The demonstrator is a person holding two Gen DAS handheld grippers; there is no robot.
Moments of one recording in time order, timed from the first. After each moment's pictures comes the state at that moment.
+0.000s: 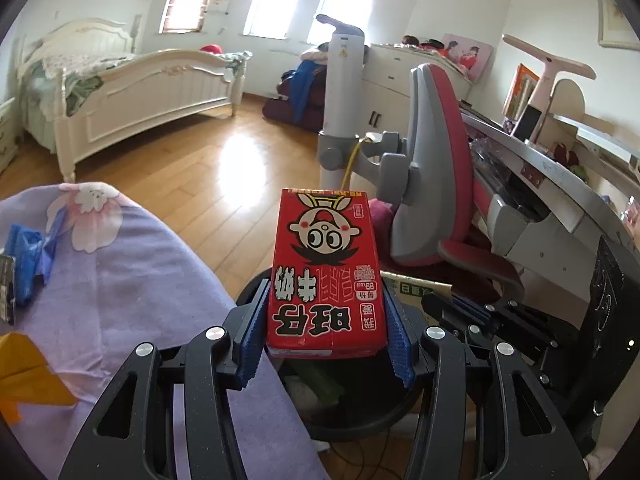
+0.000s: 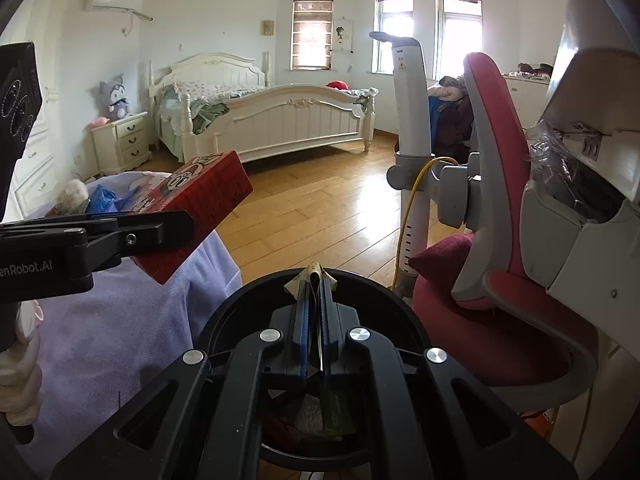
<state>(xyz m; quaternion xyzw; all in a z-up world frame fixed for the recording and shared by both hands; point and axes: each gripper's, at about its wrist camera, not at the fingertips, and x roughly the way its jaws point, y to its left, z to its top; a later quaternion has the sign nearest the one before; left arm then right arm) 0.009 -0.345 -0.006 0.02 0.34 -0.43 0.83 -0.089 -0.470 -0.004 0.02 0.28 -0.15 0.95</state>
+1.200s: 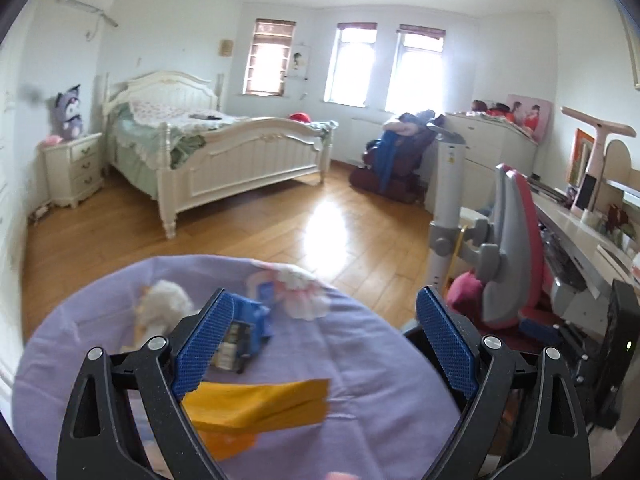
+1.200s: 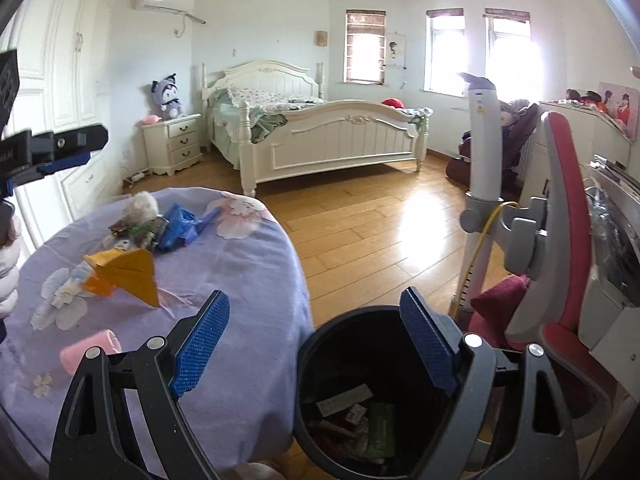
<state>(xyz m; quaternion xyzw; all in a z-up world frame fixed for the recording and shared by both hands) 0.041 -0.148 0.088 0.00 0.24 -0.29 0.93 -0.059 -0.399 0.041 0.00 0.26 -0.04 0.96</state>
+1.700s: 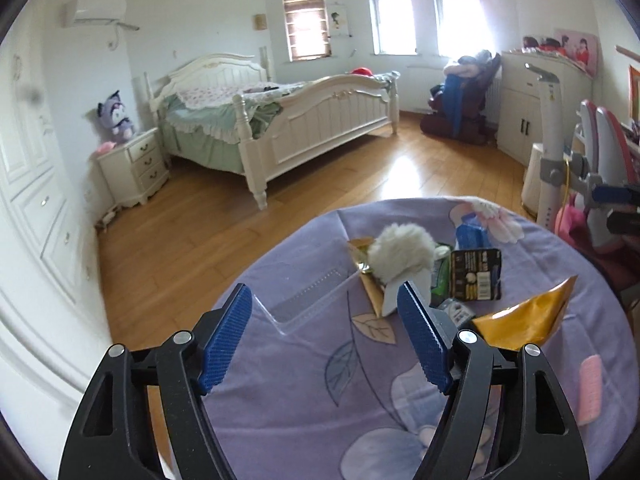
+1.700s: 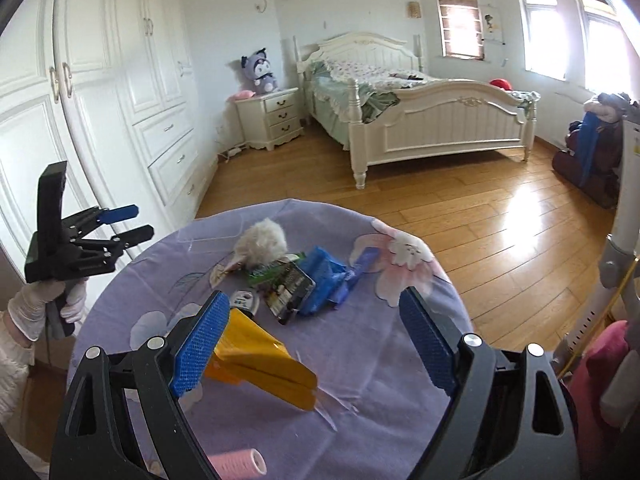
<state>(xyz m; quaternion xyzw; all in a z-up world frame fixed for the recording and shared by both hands) 0.142 0.018 0.050 0.14 0.29 -0.19 0.93 0.071 -0.289 0.079 0.01 0.32 0.15 0.93</state>
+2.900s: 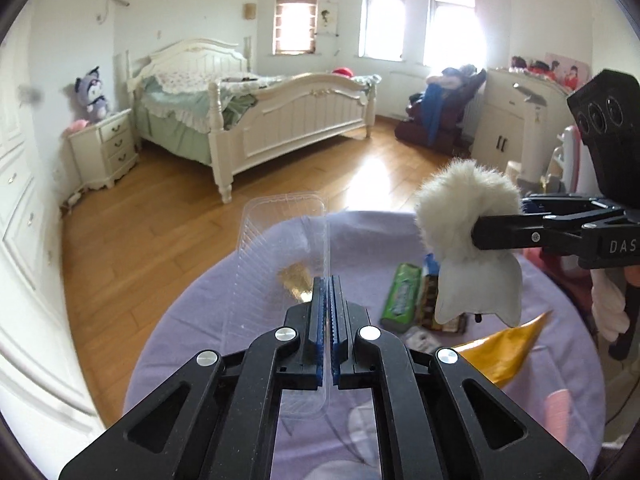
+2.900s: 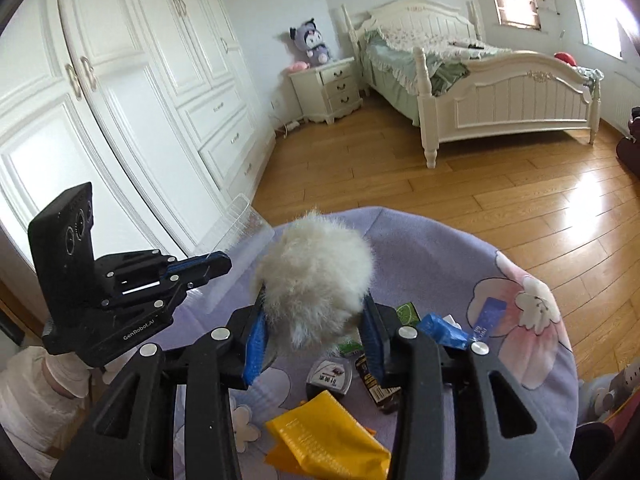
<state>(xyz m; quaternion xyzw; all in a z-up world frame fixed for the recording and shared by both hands) 0.150 0.004 0.062 0.05 0.30 -0.25 0.92 0.131 -0.232 0.084 0.05 0.35 0.25 0.90</state>
